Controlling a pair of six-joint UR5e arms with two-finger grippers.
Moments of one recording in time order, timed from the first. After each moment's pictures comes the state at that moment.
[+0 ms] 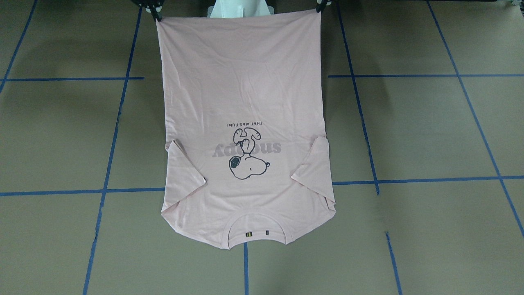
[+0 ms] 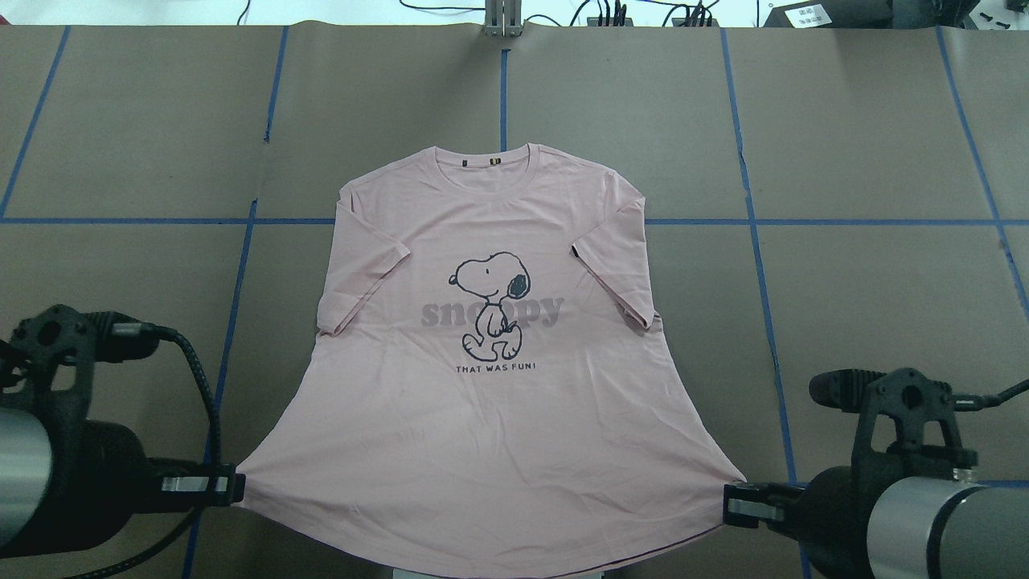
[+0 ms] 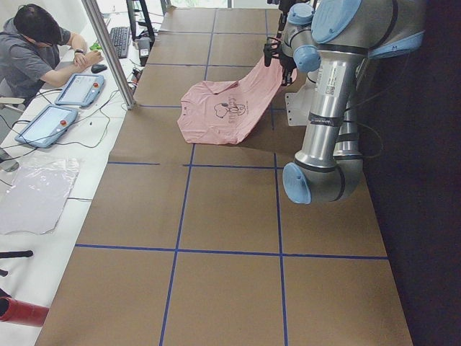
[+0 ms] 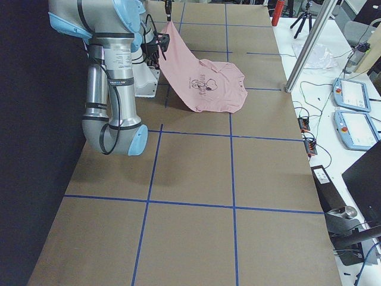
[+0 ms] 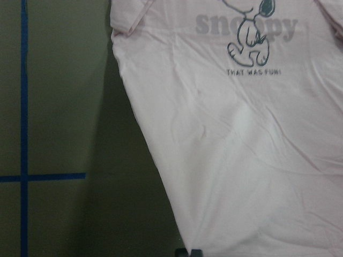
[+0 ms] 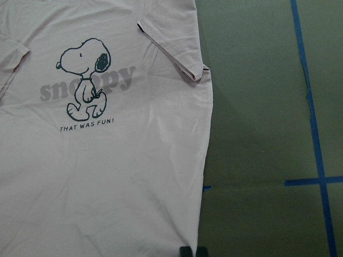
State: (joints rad) left arm -0.36 -1.87 -2.68 -1.20 -1.87 -1.39; right arm 0.12 -1.31 2.74 -2.08 1.51 1.60
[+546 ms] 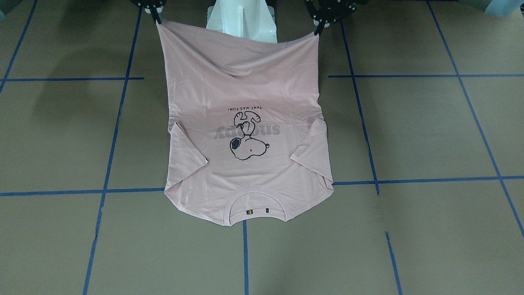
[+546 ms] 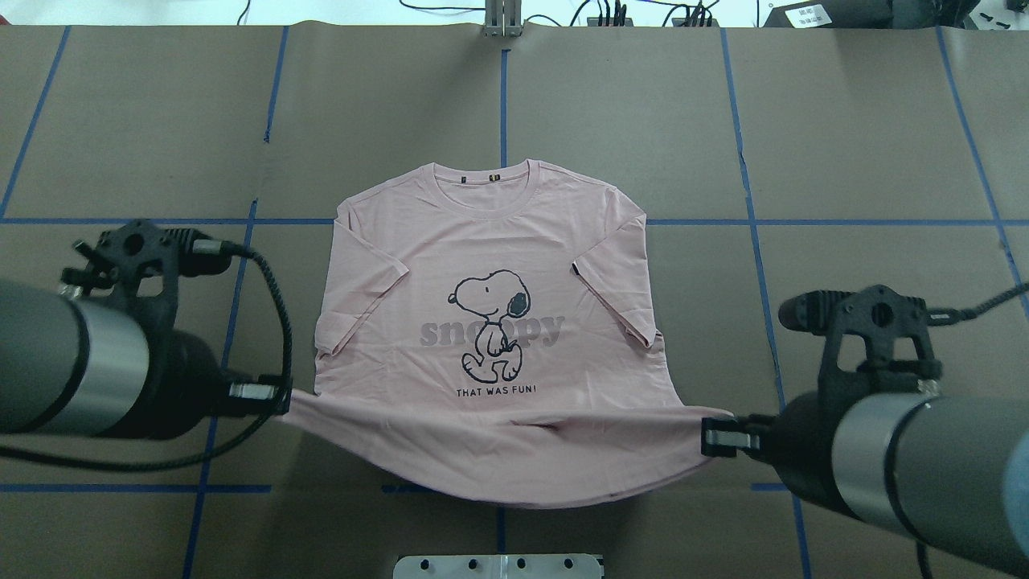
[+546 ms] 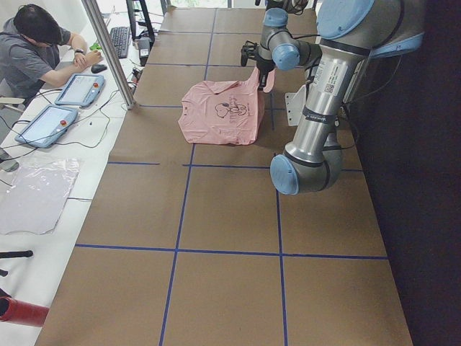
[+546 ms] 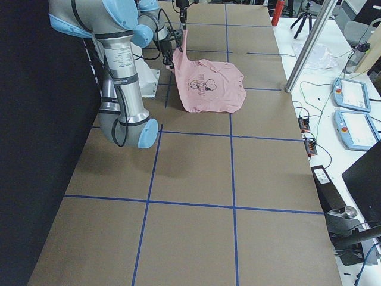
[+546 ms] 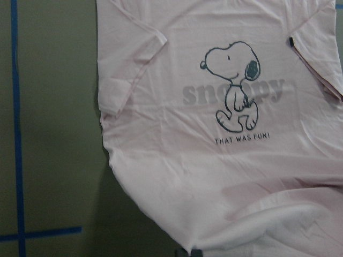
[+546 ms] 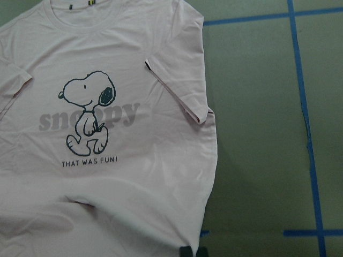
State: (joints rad) left arm -0.56 -2.03 -2.38 -1.20 -1.88 -1.15; right arm 0.34 -1.13 2.53 -2.12 1.56 1.38
